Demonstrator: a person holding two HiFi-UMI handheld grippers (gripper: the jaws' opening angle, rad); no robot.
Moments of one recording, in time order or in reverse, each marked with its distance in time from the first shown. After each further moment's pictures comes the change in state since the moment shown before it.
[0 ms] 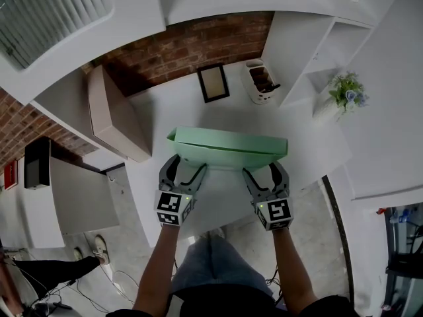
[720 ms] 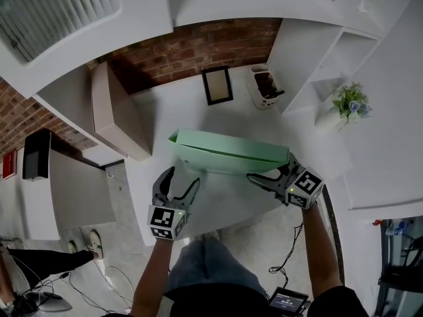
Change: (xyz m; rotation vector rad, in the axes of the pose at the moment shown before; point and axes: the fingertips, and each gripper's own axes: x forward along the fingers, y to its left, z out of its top) left arm -0.037 -0.001 -0.016 -0.035 0.027 0.062; right arm 0.015 -0.002 0.030 0.112 0.037 0.635
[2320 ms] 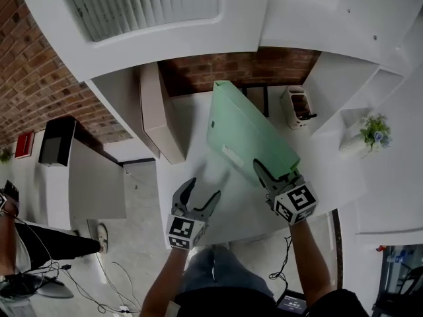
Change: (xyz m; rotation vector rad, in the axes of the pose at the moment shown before) left arm -0.041 0.035 0.005 -0.028 -0.029 0.039; right arm 0.101 0.031 0.067 -0.093 -0.040 -0.225
